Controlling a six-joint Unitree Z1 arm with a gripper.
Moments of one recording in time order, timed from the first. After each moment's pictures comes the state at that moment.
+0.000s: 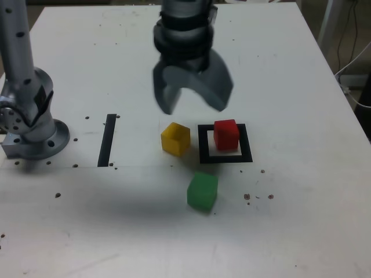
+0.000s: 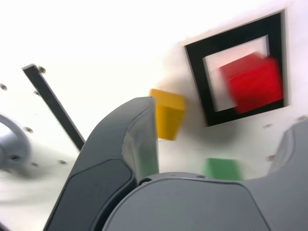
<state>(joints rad) -0.11 1.76 -1.29 1.17 0.11 0.20</state>
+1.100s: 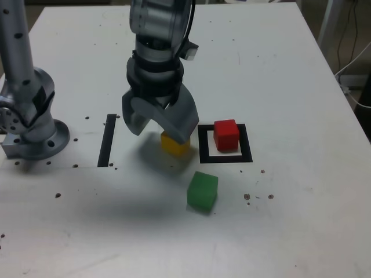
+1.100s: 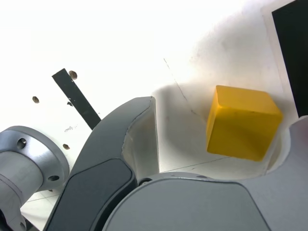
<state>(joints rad) -0.19 1.78 -1.04 1.03 0.15 0.23</state>
